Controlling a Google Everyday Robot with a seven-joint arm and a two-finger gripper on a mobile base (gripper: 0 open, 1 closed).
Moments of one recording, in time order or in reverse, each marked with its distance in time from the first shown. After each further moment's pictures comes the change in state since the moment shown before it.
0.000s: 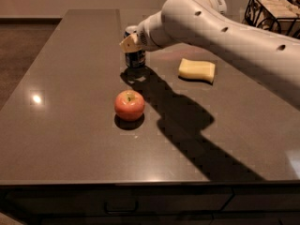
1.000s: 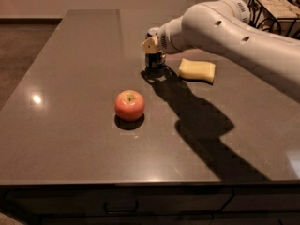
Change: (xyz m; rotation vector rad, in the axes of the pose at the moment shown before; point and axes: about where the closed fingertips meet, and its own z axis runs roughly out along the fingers) arm 0.030 -0.057 -0.029 0.128 0.002 0.081
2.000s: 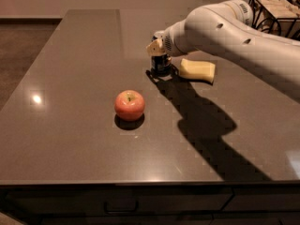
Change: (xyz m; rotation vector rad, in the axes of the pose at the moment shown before) arm 0.013 -0.014 0.000 0.035 0.031 0.010
